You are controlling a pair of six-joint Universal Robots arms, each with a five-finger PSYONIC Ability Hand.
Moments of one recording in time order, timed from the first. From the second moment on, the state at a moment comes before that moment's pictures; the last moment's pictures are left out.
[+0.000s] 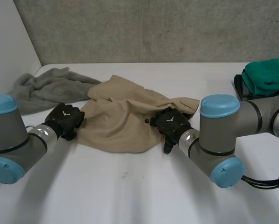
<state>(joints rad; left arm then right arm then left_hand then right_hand) 4.55 -2.14 -1.60 3.37 -1.26 3.76 2.14 -0.80 1.24 -0.04 1.41 2.74 0.91 0.89 0.89 0.89 0.71 0.46 0.47 0.47 0.47 0.29</state>
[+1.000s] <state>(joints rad) 4.47 -1.92 -1.59 3.36 -1.42 3.46 2.14 -0.61 1.00 -0.15 1.43 2.75 1.15 1.19 1.19 1.20 0.99 0.99 1.11 1.09 1.08 0.89</state>
